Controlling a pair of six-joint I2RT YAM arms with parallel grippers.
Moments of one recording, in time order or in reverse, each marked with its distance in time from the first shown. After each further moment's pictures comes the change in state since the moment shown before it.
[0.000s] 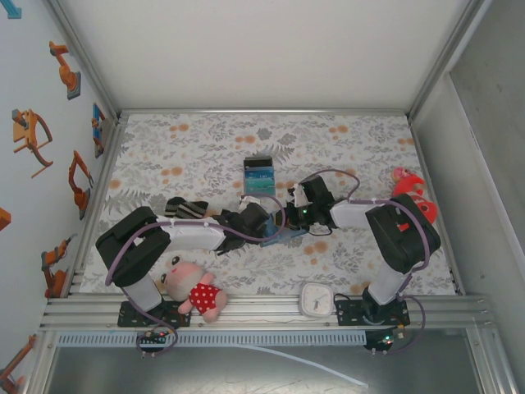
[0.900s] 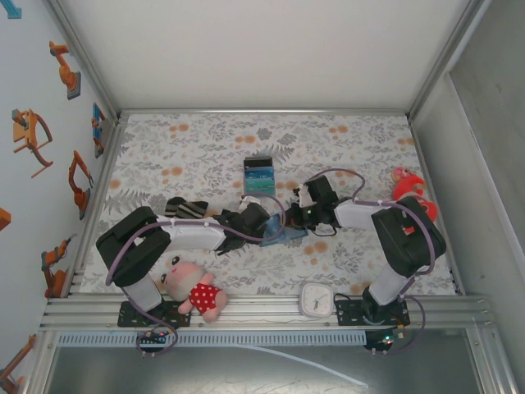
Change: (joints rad) left arm 0.000 0.001 0.003 -0.005 -0.004 -0.001; right arm -0.032 -0.044 -0.008 -0.102 0.066 -0.068
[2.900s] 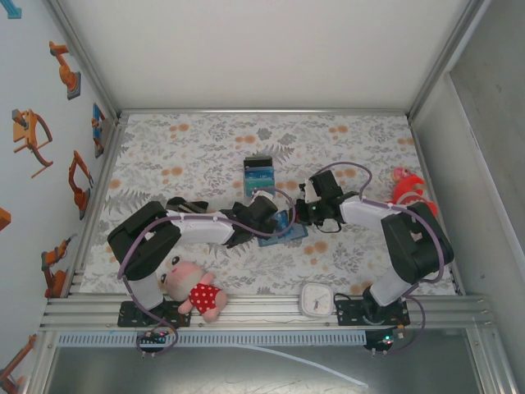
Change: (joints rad) left arm 0.002 0.080 0.102 0.053 0.061 0.104; right arm -0.035 -0.065 0.043 -0.131 0.083 -0.076
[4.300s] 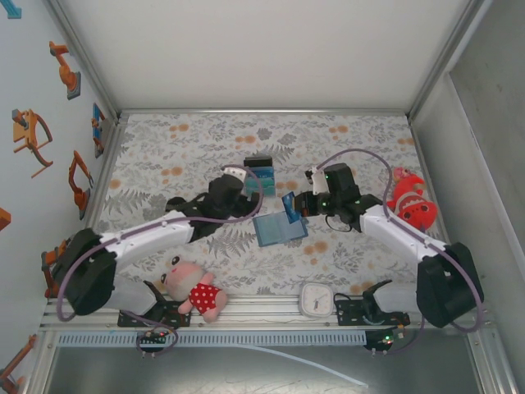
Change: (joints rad) left arm 0.160 -0.422 -0.090 0.043 0.101 0.041; right arm 0.004 -0.336 0.002 -0.077 0.066 -0.192
